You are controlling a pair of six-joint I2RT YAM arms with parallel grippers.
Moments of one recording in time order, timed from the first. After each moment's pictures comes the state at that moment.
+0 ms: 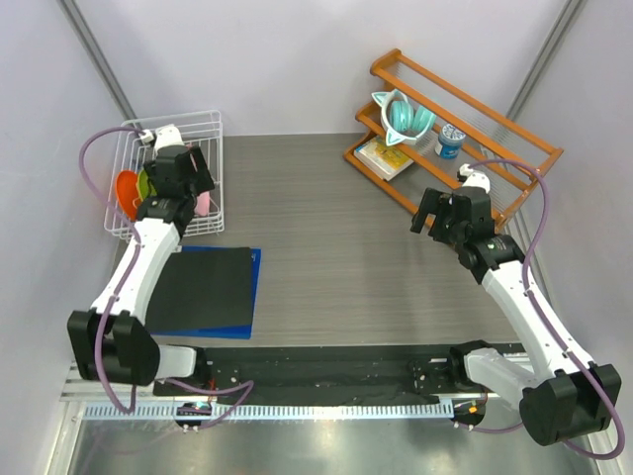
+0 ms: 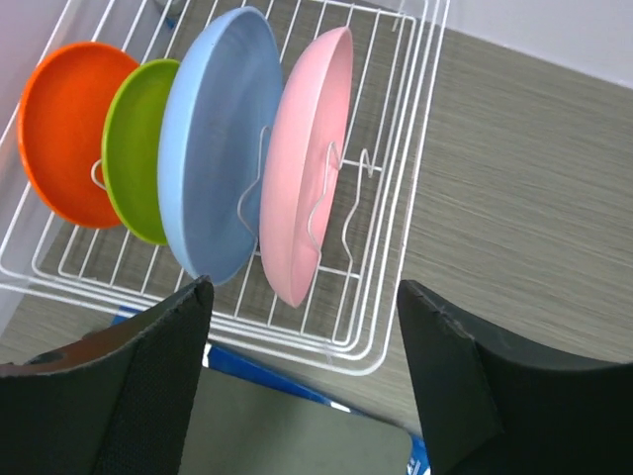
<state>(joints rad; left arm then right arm) -0.10 1.30 1.18 -0.32 -0.39 -0.23 0.21 1.02 0.90 -0.49 0.17 0.39</state>
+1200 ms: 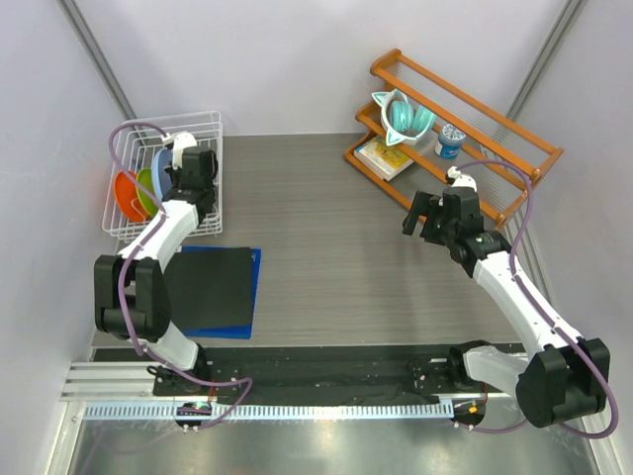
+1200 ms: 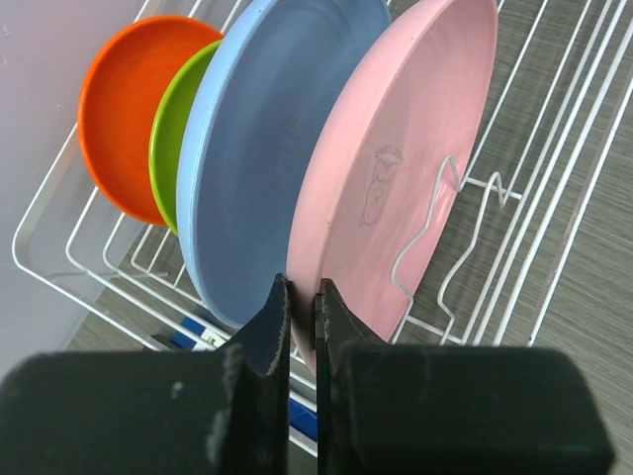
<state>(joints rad) -0.12 1.59 1.18 -0.15 -0.71 -0.15 0.21 1.11 0.86 -0.40 0.09 0.40</state>
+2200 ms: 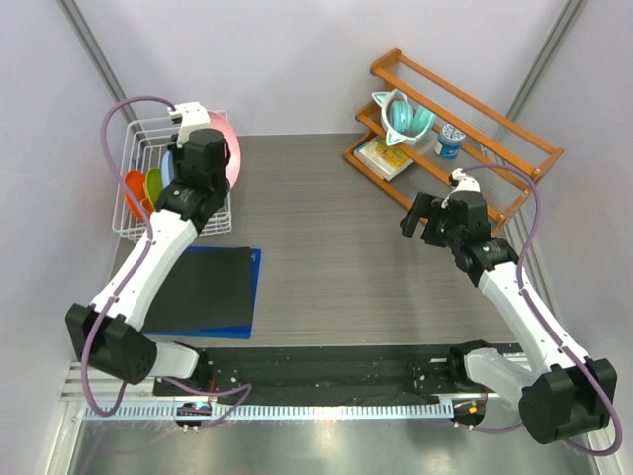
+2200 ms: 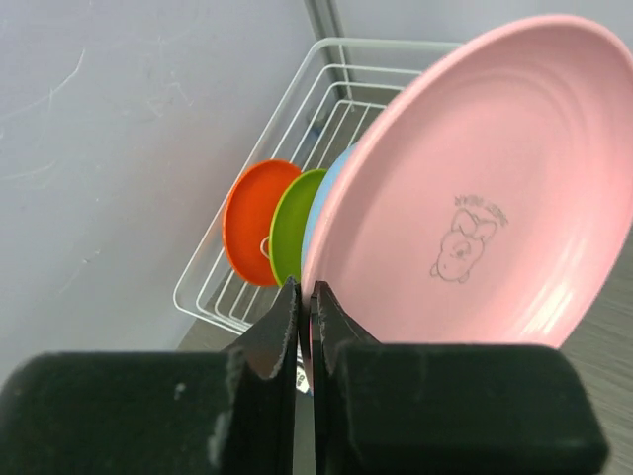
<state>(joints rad) -0.34 1.39 1.35 -0.30 -0.96 0.01 0.21 1.03 0.83 -0.39 0.03 0.42</state>
